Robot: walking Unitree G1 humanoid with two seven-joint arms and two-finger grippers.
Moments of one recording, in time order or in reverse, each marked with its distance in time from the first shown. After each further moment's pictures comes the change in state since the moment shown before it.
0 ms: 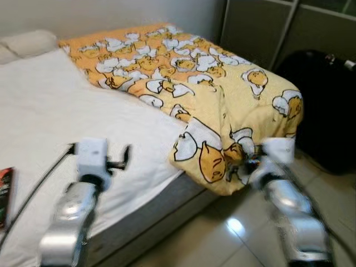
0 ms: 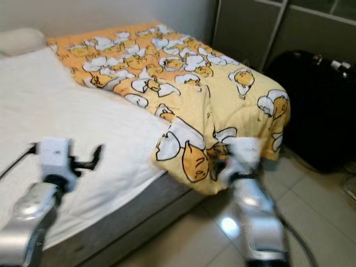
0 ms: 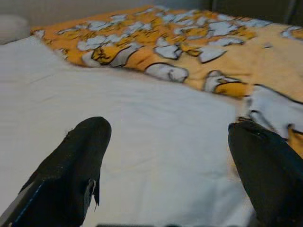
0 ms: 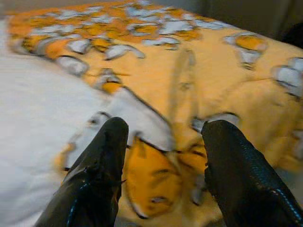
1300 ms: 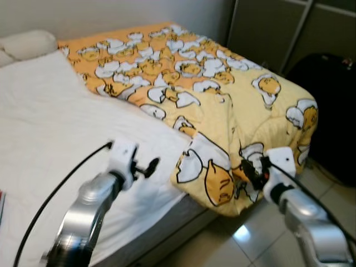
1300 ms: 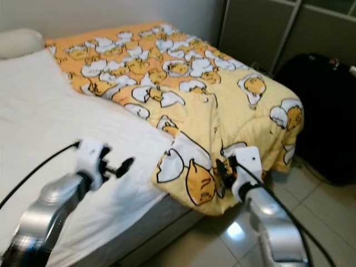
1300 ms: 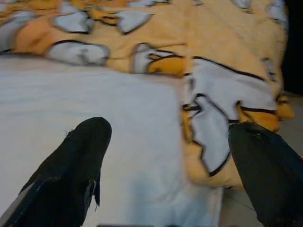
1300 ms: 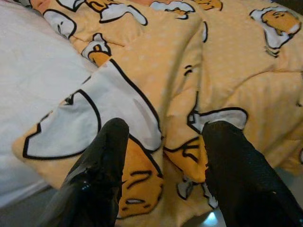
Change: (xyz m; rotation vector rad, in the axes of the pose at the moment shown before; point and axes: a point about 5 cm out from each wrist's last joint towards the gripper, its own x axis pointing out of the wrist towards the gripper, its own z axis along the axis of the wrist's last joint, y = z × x) left arm 0.046 -0.041 -0.021 0.019 0.156 -0.428; right arm -0.026 -0.036 -0.011 -0.132 0.173 0.059
